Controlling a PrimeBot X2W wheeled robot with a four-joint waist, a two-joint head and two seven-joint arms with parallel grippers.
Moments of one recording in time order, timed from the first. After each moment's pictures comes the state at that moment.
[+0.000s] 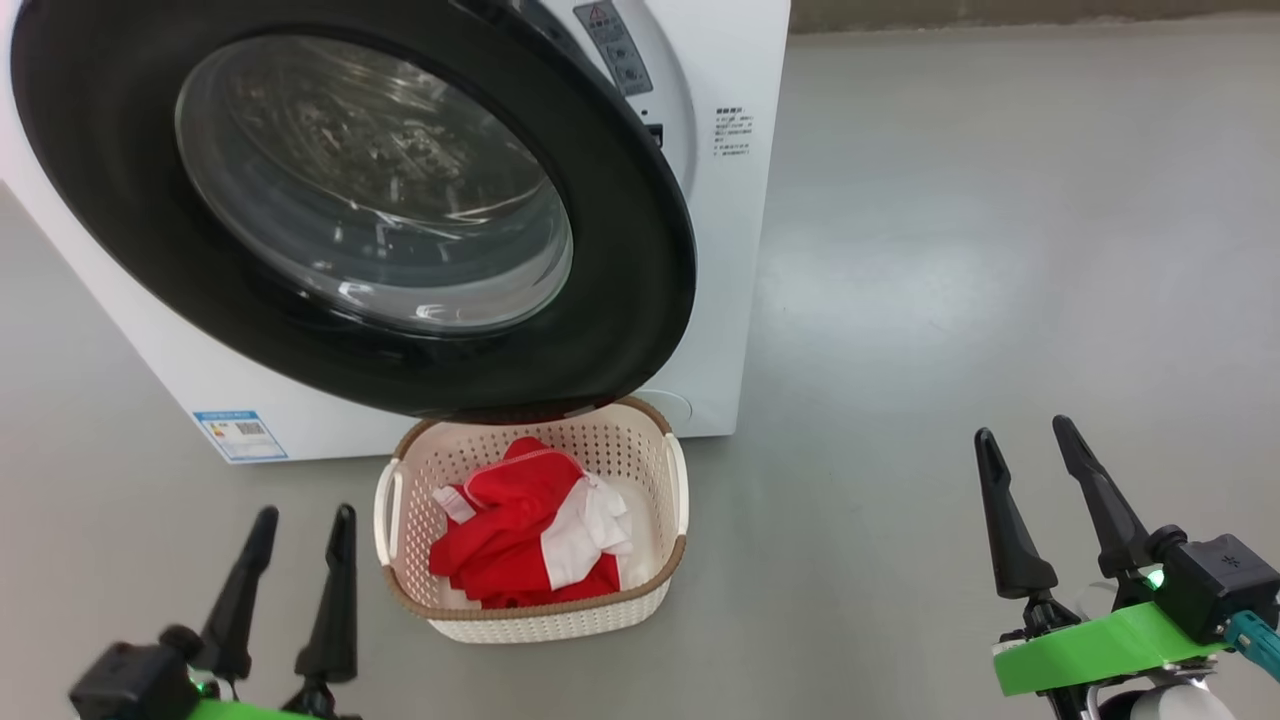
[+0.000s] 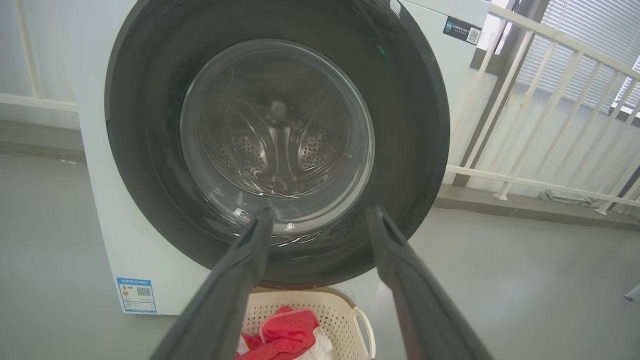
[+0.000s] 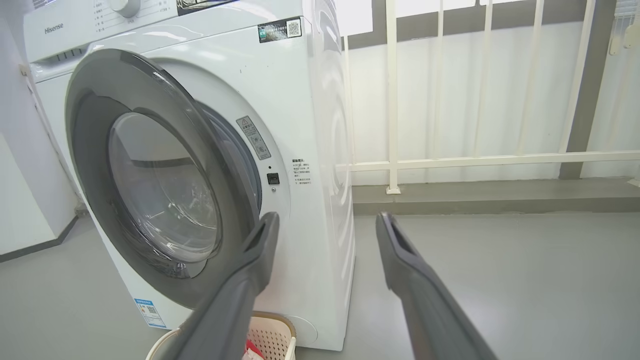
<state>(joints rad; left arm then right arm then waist) -0.04 0.16 -0.04 0.11 -0.44 -0.09 -0.25 -0.02 -0.05 -0.02 0.09 0.29 0.13 -0.26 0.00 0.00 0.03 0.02</state>
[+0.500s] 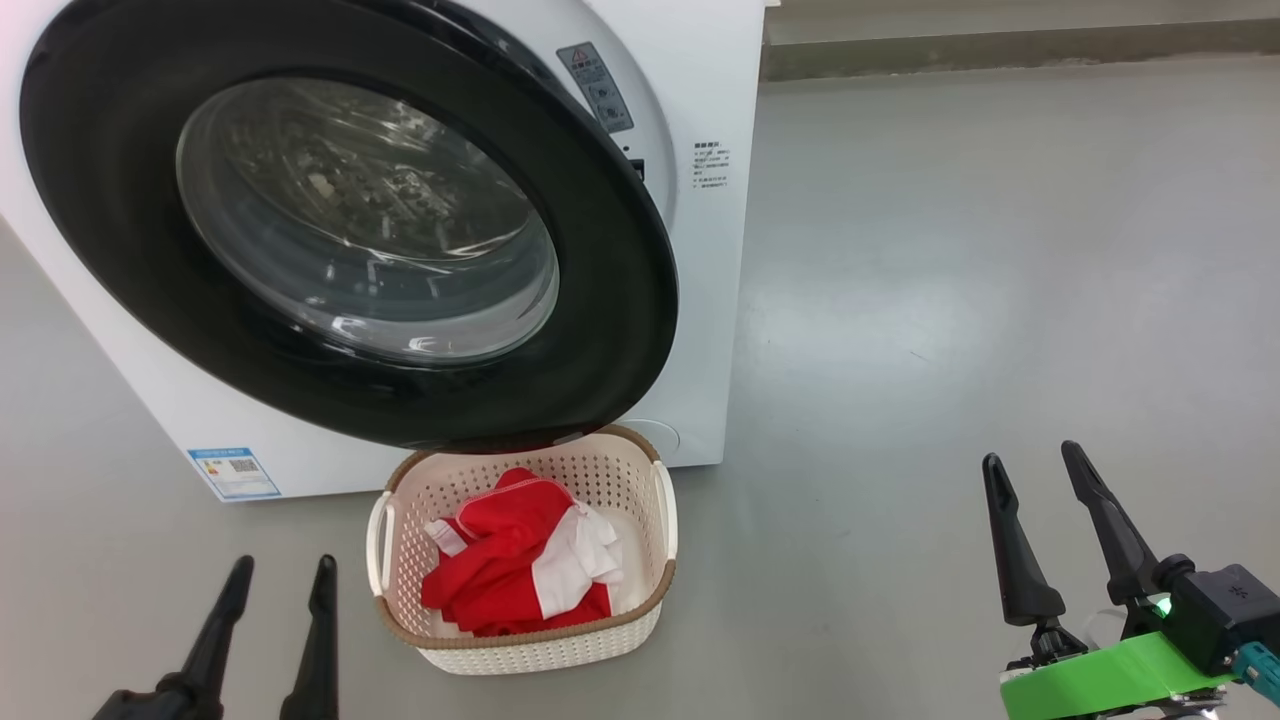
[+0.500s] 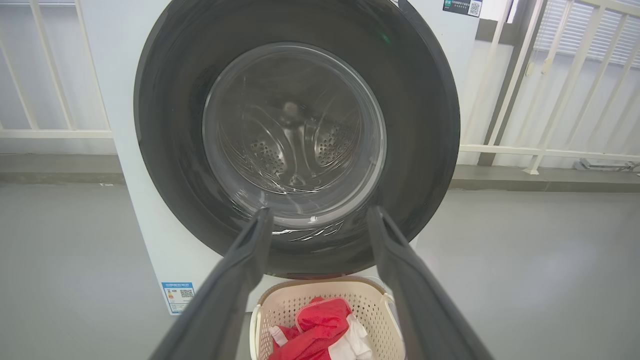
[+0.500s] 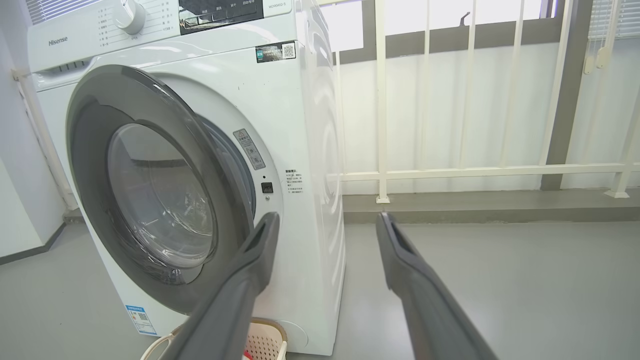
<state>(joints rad) 0.04 0.11 0.04 0.11 -0.26 -0.11 -0.25 0.04 -0.04 -0.03 0.04 0.27 0.13 -0.26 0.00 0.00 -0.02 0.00</state>
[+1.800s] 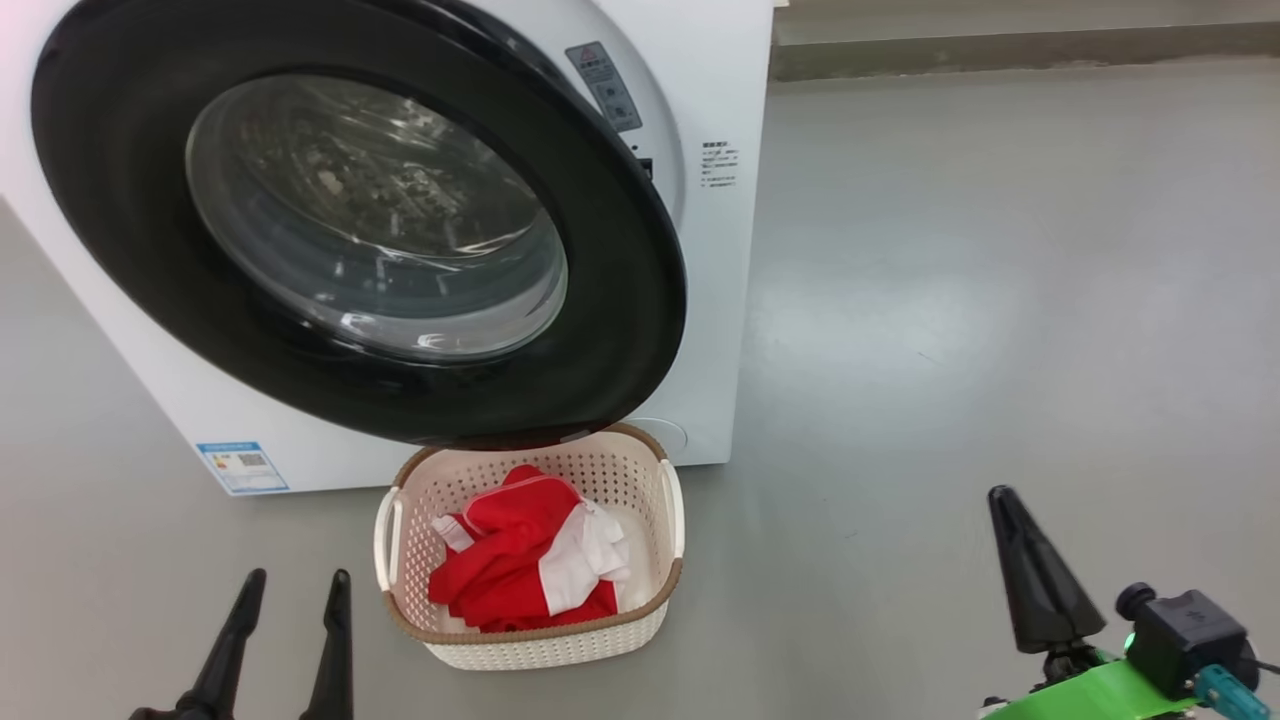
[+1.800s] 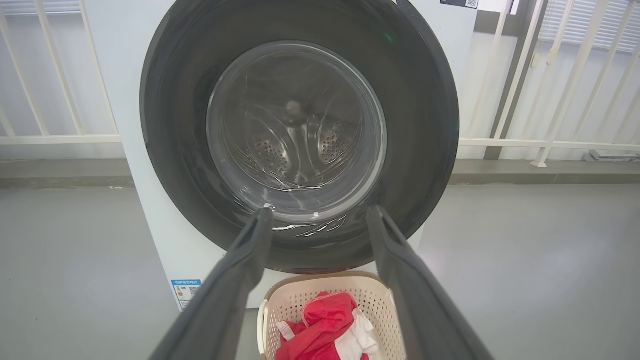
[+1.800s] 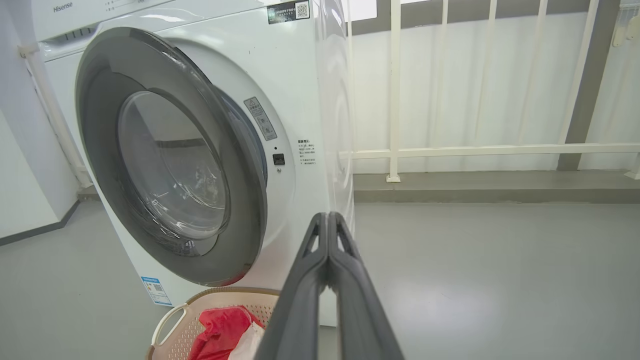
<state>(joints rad) 0.08 0.07 0.08 0.08 -0.18 -0.12 -0.25 0.08 -0.04 0.00 0.07 0.26 0.13 -0.26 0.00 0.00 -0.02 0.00</state>
